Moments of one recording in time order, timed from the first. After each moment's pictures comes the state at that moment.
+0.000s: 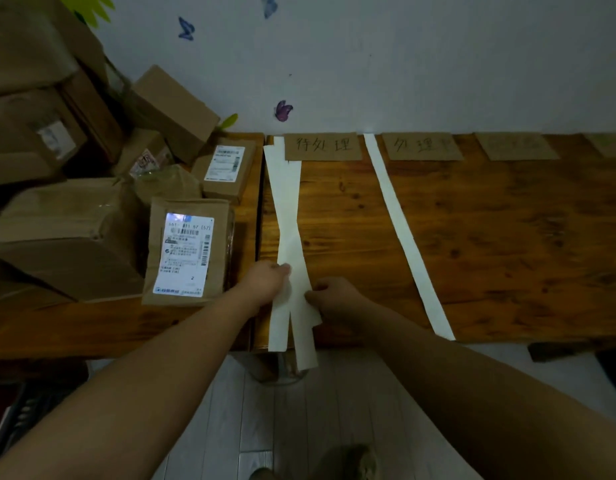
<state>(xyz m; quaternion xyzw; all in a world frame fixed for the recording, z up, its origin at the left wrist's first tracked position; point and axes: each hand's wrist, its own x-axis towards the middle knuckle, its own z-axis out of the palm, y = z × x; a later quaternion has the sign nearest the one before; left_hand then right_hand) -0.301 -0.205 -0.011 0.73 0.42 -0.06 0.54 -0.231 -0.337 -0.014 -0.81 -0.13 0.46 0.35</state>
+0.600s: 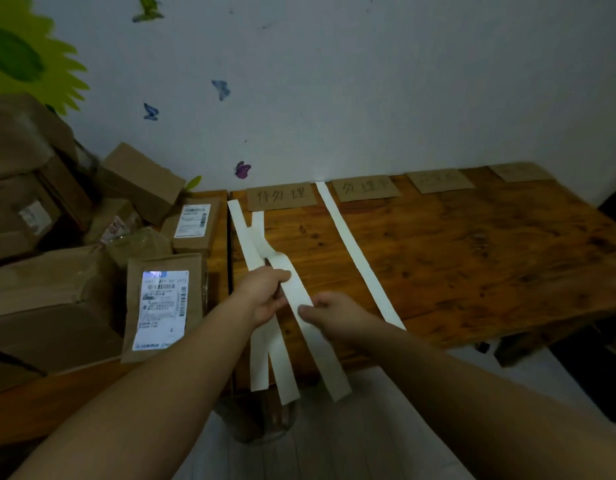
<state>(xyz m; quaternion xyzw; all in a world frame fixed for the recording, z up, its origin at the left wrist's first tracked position) -0.271 -0.239 0.071 0.48 0.40 0.01 0.78 -0.241 -0.392 0.070 -0.81 -0.21 0.39 0.38</state>
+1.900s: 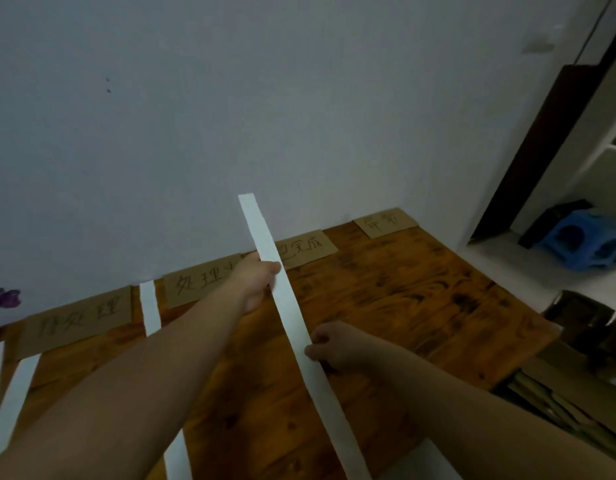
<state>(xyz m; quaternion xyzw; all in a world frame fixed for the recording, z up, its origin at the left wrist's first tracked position) 0.147 -0.471 0.126 0.64 0.23 -0.04 0.73 0.108 -0.652 0.090 -0.86 -0.15 0.35 0.33</state>
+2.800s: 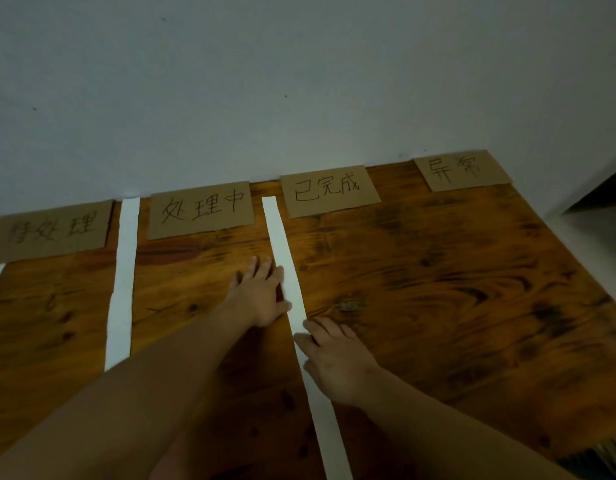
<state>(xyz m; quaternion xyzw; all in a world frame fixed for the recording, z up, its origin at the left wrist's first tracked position) 0.202 -0.466 -0.080 0.96 0.16 -0.21 0.09 0.191 -0.669 -0.071 -0.84 -0.50 0.20 0.03</state>
